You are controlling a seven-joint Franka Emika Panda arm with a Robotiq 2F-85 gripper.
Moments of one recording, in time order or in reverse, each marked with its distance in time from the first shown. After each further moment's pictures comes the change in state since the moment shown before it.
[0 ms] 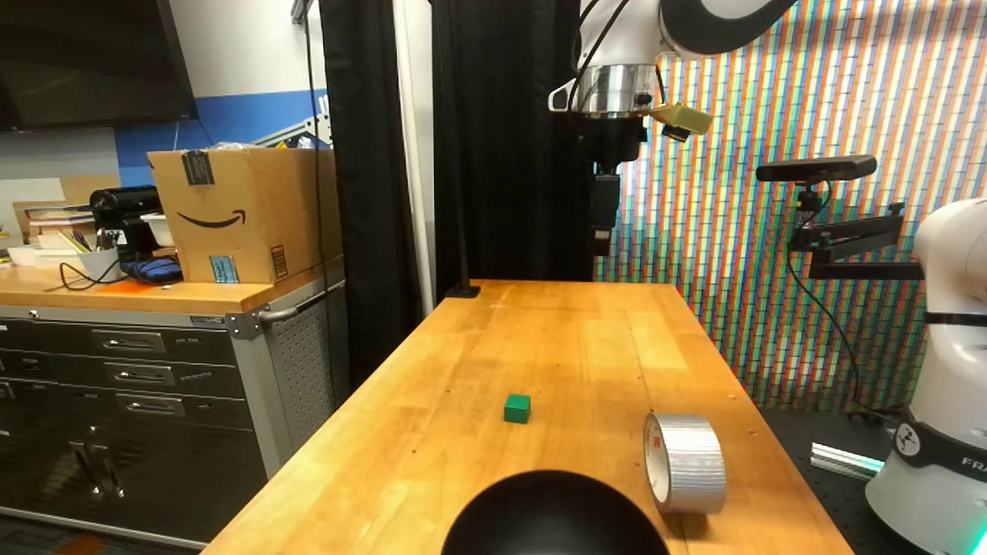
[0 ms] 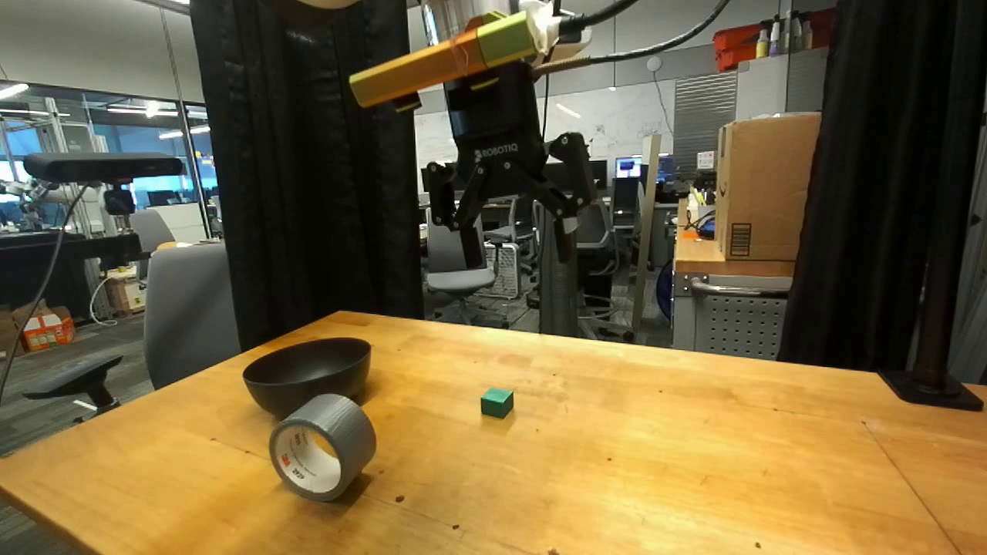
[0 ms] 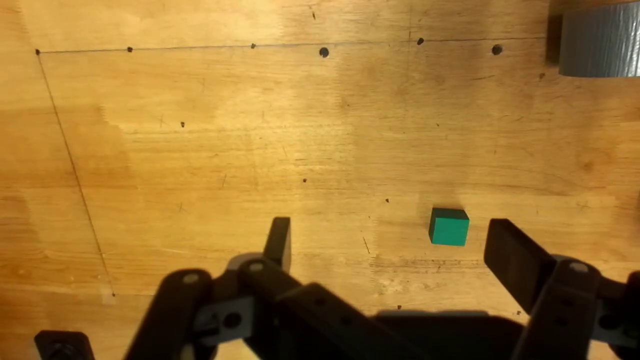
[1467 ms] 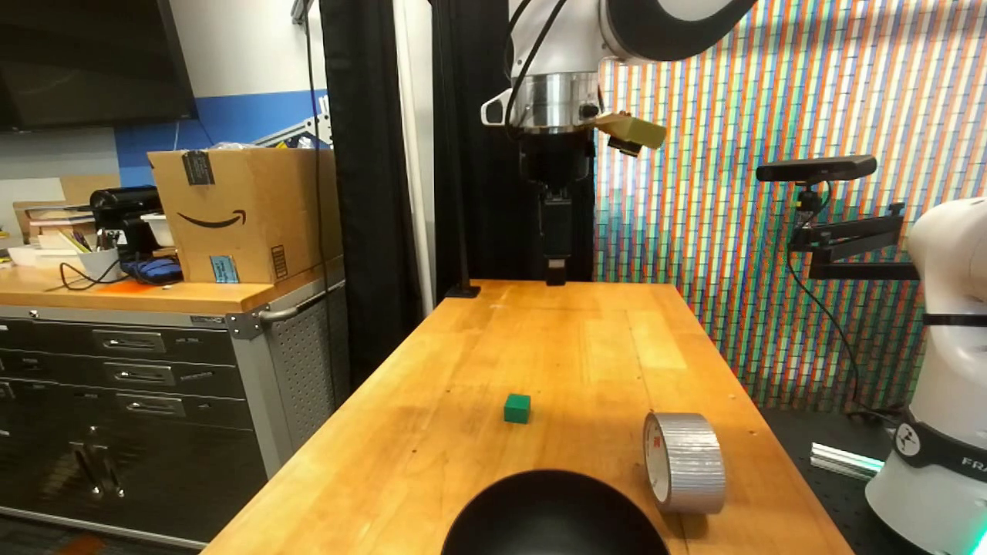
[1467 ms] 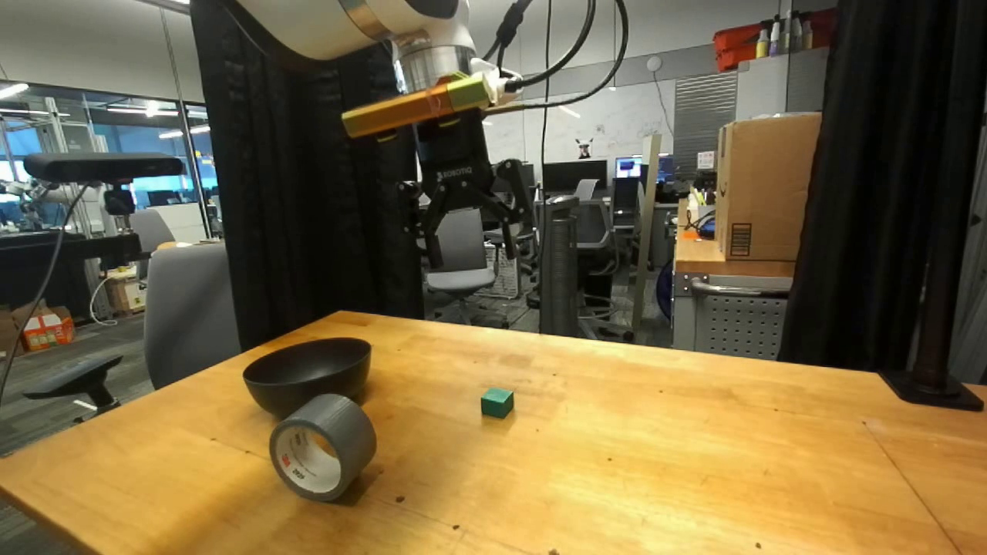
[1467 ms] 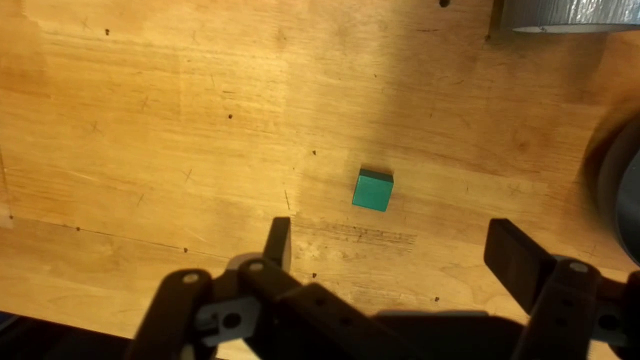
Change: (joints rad) arm 0.082 0.213 0.098 0.167 0.000 -0.002 0.011
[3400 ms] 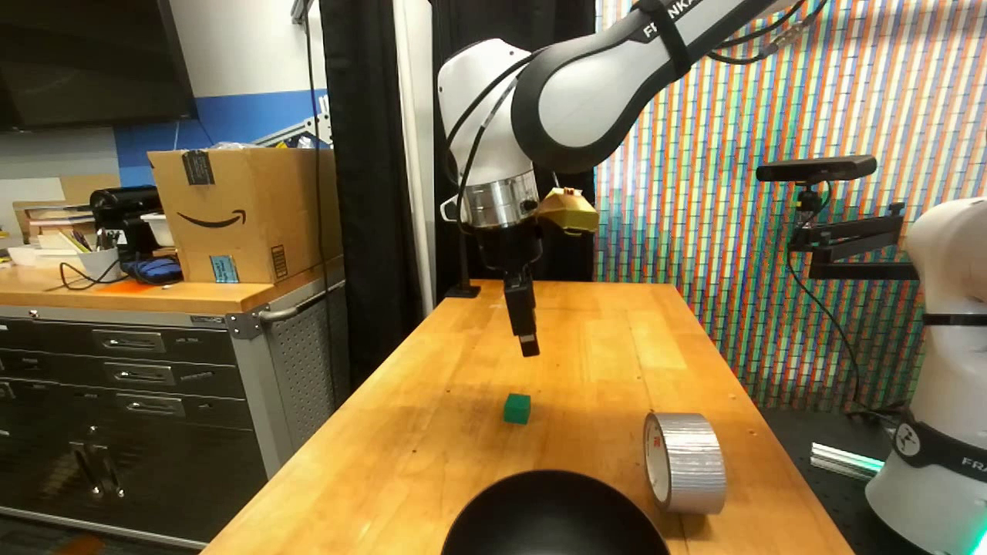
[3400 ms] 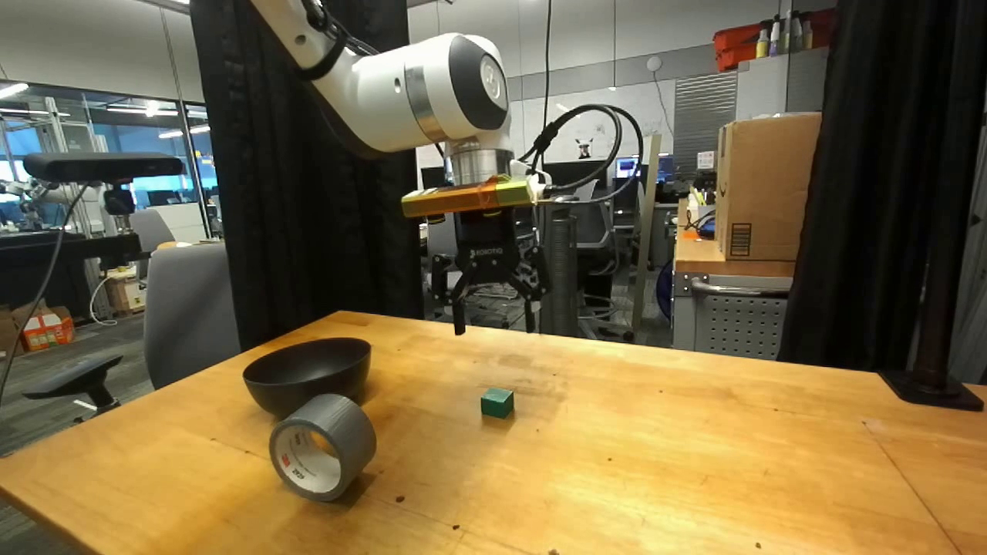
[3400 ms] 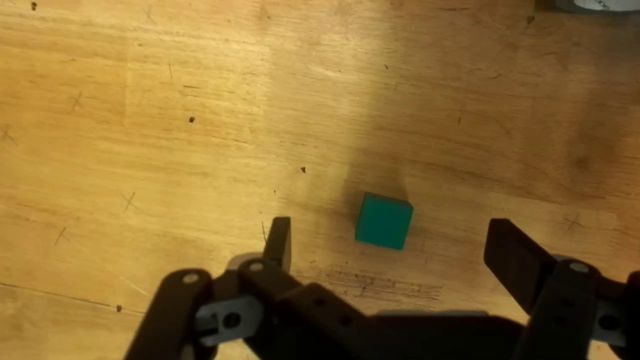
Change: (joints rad) arm 0.010 0.301 -0.030 0.117 -0.002 0.016 -0.025
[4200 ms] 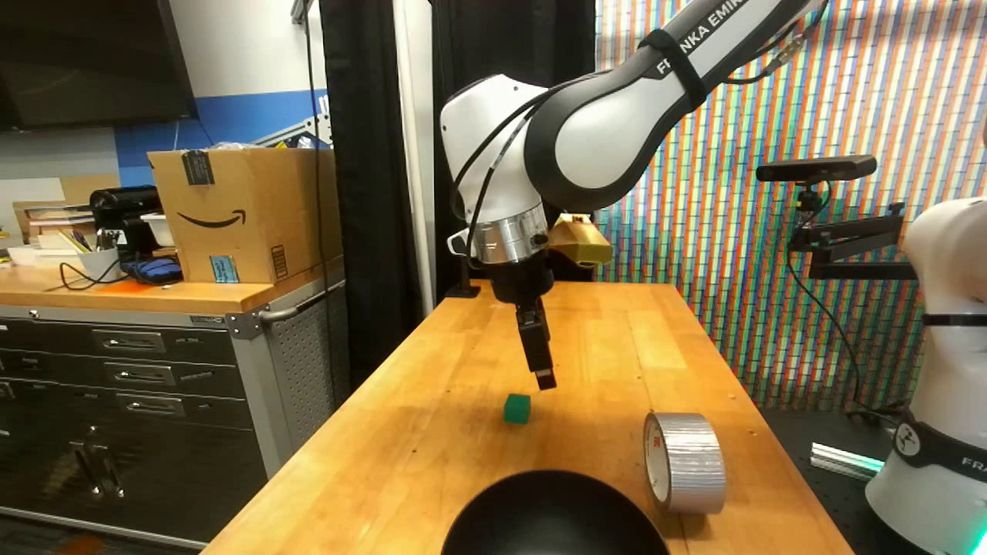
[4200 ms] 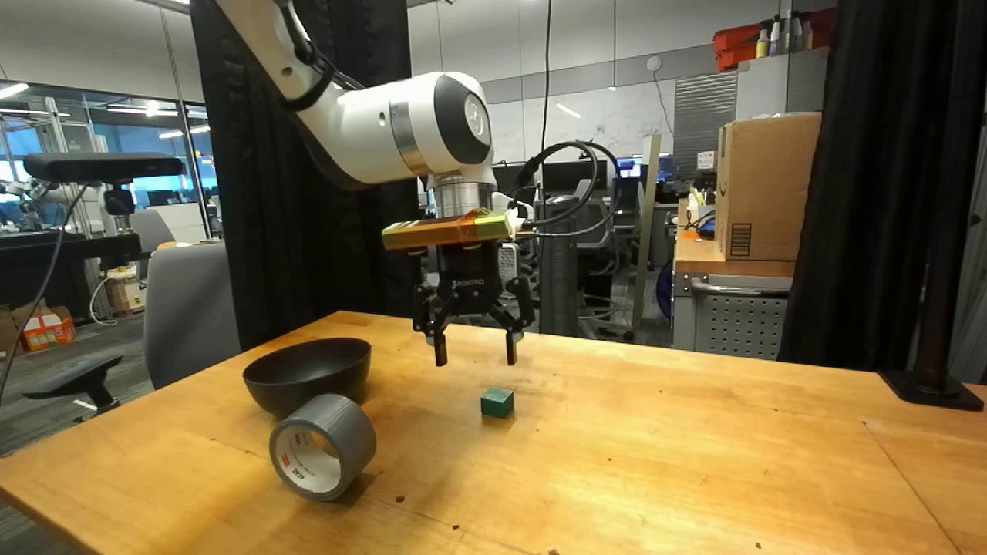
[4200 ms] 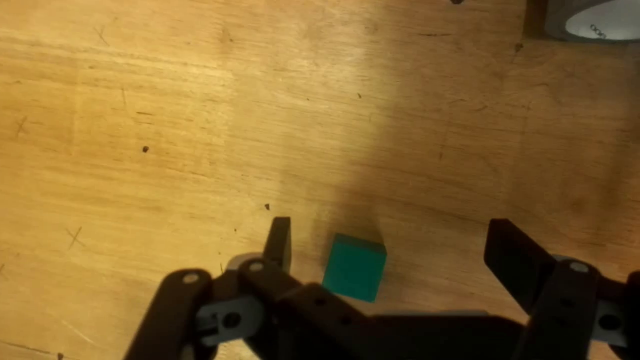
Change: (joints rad) arm 0.026 0.023 0.014 -0.060 -0.011 0.030 0.037
